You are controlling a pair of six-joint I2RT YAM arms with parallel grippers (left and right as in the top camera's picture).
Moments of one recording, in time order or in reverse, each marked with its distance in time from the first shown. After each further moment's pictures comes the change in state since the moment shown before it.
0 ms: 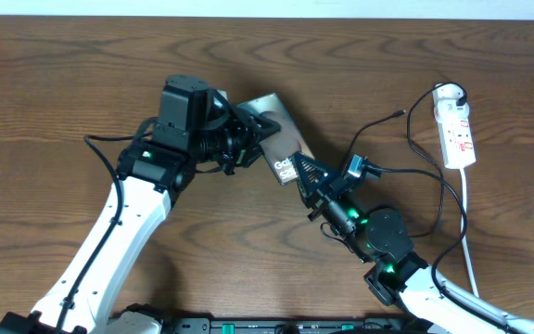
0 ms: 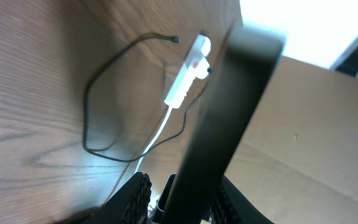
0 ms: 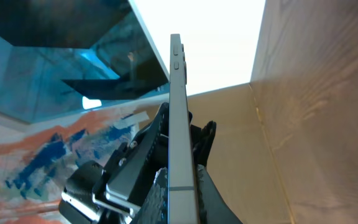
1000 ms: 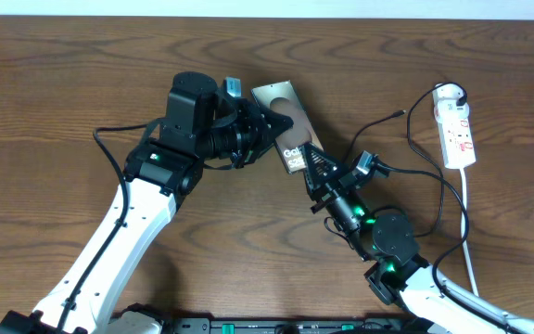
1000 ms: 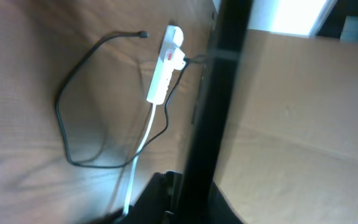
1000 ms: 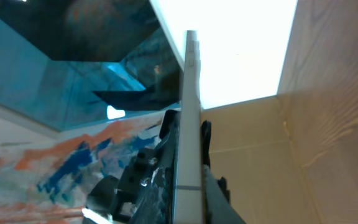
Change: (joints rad) left arm -0.032 0.000 -0.002 0.122 0.021 0.075; right arm -0.011 0.002 0.001 0.077 0.062 0.015
